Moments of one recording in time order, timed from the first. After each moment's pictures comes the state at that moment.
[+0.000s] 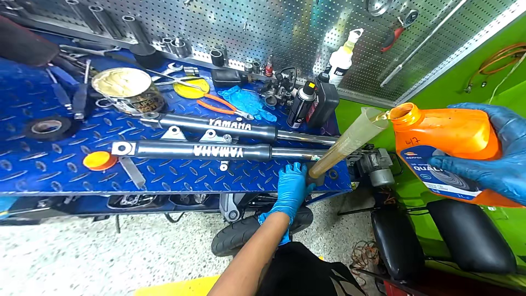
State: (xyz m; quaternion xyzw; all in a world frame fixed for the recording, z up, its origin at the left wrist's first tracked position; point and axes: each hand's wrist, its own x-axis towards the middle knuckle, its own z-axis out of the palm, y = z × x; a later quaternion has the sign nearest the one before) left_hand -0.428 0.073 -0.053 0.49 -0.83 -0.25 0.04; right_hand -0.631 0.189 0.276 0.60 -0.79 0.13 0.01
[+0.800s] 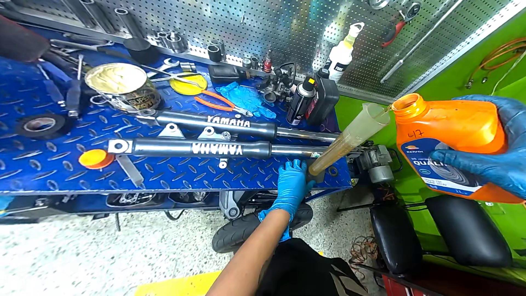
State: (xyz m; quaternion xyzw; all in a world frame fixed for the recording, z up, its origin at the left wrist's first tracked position) left_hand -0.430 0.070 -0.049 0.49 -0.83 -0.25 0.02; right_hand -0.627 0.187 0.277 0.59 -0.80 0.13 0.02
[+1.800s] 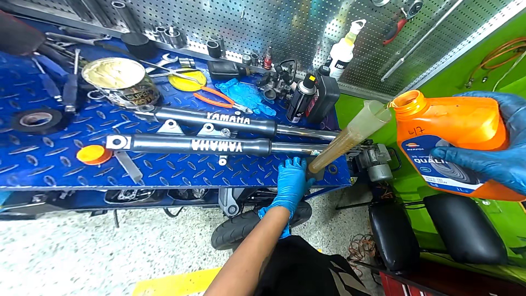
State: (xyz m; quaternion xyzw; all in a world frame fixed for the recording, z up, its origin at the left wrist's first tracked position) left_hand -0.430 0.070 -0.051 0.49 -0.84 -0.24 0.02; right_hand -0.624 0.185 0.280 0.58 -0.80 0.13 0.01
